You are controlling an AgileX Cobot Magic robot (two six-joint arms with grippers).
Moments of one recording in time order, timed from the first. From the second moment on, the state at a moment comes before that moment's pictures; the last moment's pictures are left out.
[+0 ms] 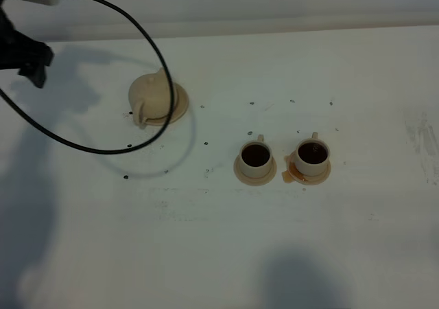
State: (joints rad) left arm 0.02 1.91 -1.70 0.06 1.08 0.16; right arm 0.09 -0.01 -0.49 -0.06 1.07 0.15
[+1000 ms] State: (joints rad) left arm 0.17 1.11 -1.10 0.01 1.12 0.22; right arm 0.09 -0.01 -0.49 -0.06 1.07 0.15
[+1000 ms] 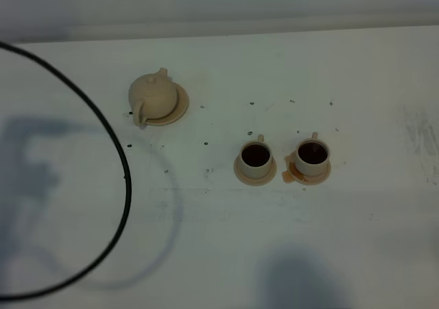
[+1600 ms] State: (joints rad) left arm 0.17 0.61 -0.79 -0.02 1.19 0.12; right arm 0.09 -0.01 -0.49 -0.06 1.07 0.15
